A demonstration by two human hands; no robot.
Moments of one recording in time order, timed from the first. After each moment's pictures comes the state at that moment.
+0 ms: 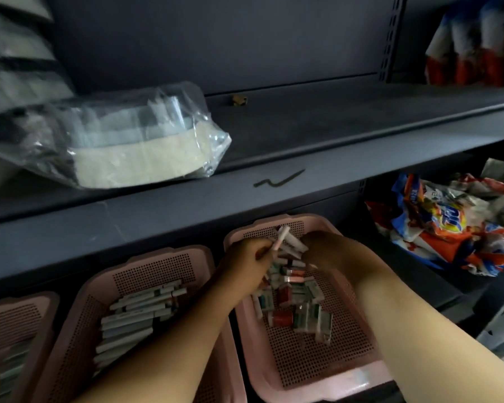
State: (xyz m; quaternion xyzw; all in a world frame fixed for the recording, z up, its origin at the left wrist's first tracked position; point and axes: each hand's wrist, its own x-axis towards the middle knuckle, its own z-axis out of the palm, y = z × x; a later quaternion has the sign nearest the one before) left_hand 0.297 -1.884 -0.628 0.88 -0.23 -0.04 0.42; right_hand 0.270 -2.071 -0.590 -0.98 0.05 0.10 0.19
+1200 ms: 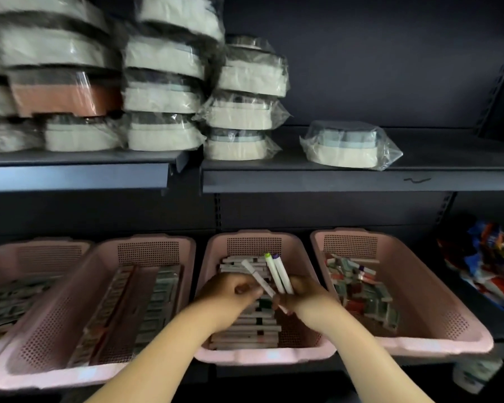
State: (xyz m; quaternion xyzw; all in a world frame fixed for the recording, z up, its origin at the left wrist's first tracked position) left_hand 0.149 -1.651 -0.615 0.93 -0.06 -0.05 0.37; right_hand 0.152 -1.851 -0.615 -0.89 -0.05 0.09 0.44
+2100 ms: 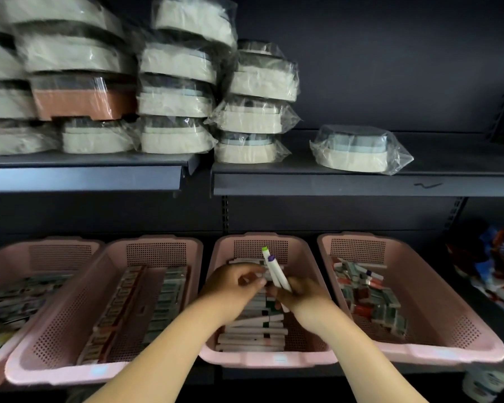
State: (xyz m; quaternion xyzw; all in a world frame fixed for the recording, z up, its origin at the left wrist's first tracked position) left_hand 0.148 -1.650 -0.603 0.90 -0.07 0.02 0.43; right_hand 0.149 -1.833 -0.607 -0.89 -0.06 0.07 0.45
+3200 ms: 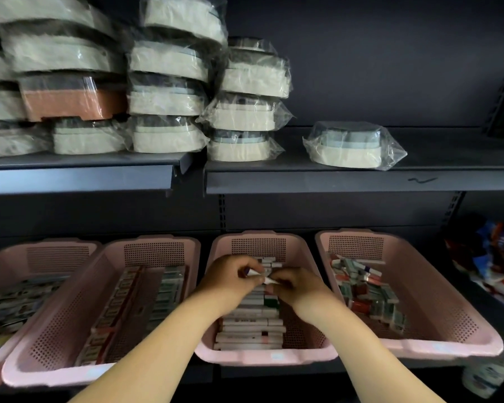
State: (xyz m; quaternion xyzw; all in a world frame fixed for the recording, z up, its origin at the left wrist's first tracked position) left_hand 0.162 -1.652 -0.600 0.91 -0.08 0.06 0.41; right_hand 0.160 -1.837 -0.600 -0.93 -0.12 0.07 0.35
